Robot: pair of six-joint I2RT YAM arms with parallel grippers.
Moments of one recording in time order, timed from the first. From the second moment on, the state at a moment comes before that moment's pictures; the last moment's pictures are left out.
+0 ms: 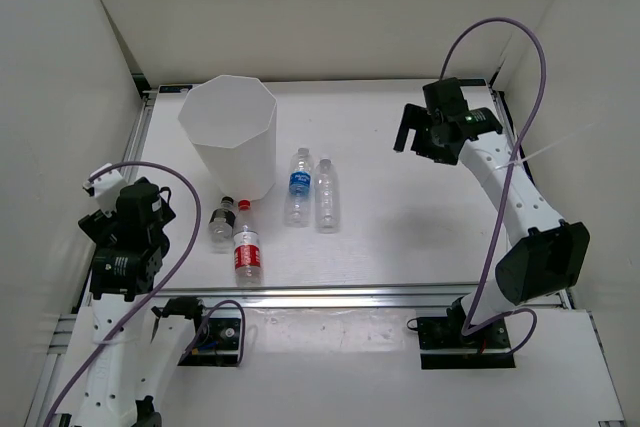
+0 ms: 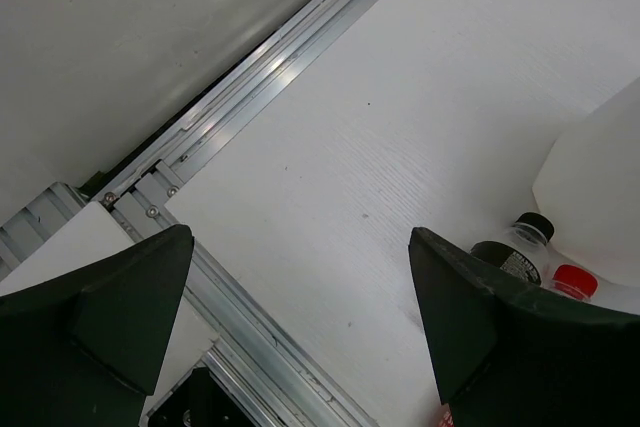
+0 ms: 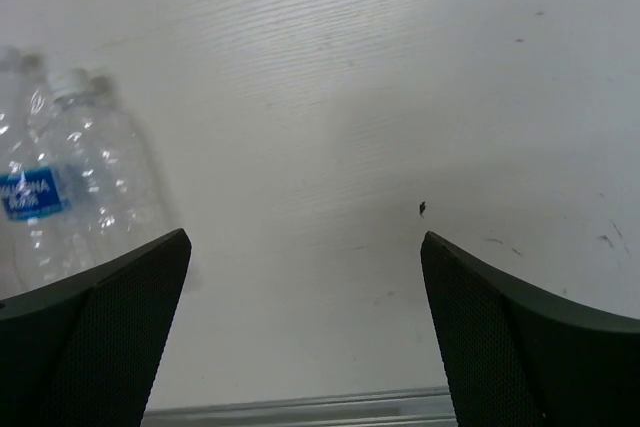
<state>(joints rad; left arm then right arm) -0.06 0.62 0.98 -0.99 -0.74 -0.44 0.32 1.52 1.52 -0.94 0.19 0.51</state>
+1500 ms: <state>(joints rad) -0.06 0.62 1.03 -1.05 -0.72 -0.47 0.50 2.26 1.76 -0.66 -0.58 0.44</state>
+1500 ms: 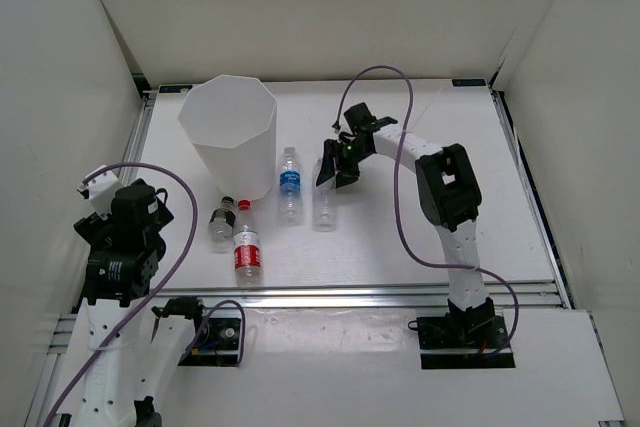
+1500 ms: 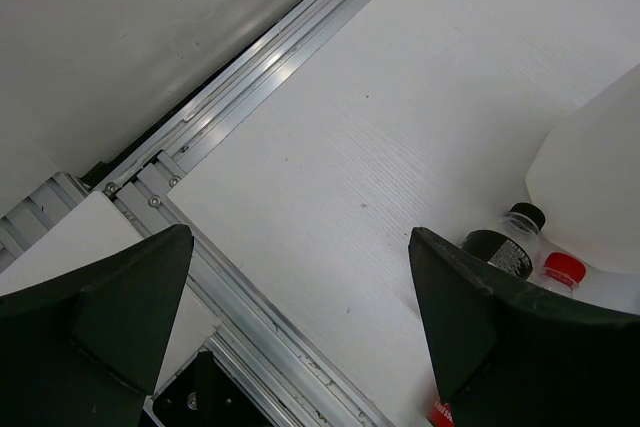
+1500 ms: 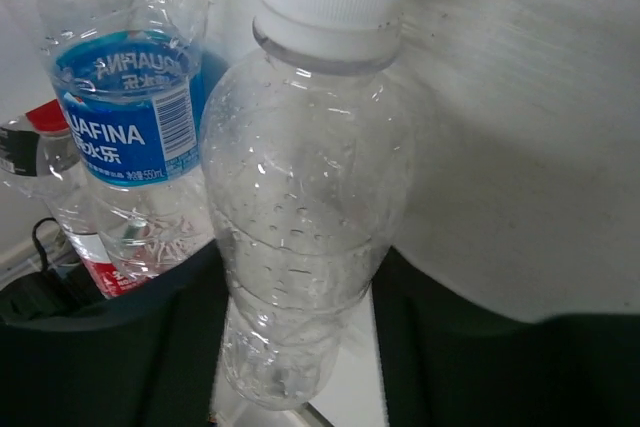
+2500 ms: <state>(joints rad) -0.06 0.69 1.02 -1.05 -0.64 -0.43 0.73 2.12 2.54 -0.34 -0.32 0.64</state>
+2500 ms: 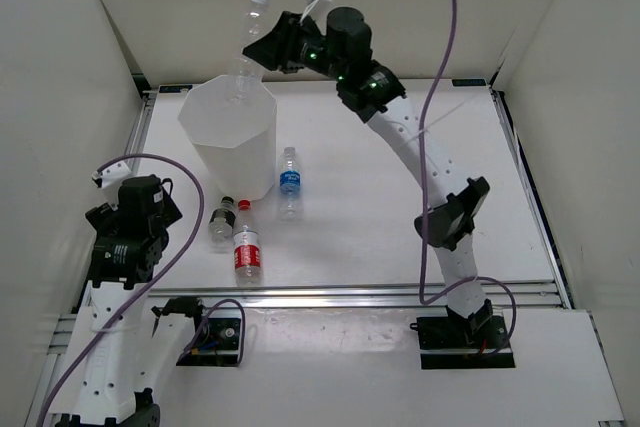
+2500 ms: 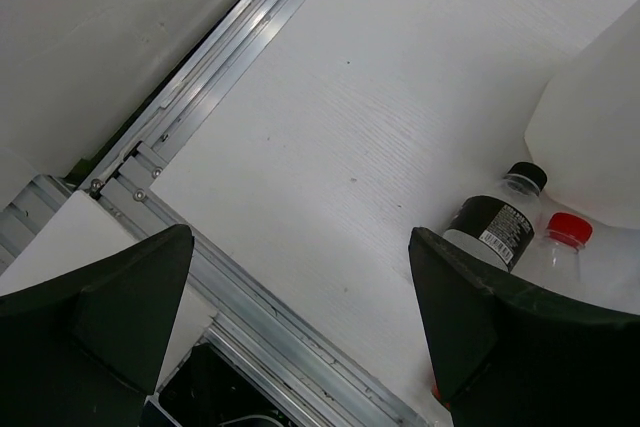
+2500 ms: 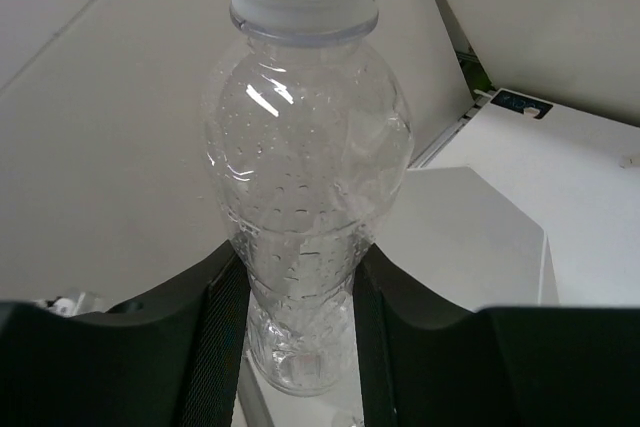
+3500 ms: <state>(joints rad) -0.06 0.59 1.01 -1.04 -0.55 -0.46 0.55 1.95 1.51 -0.38 -0.51 0.61</state>
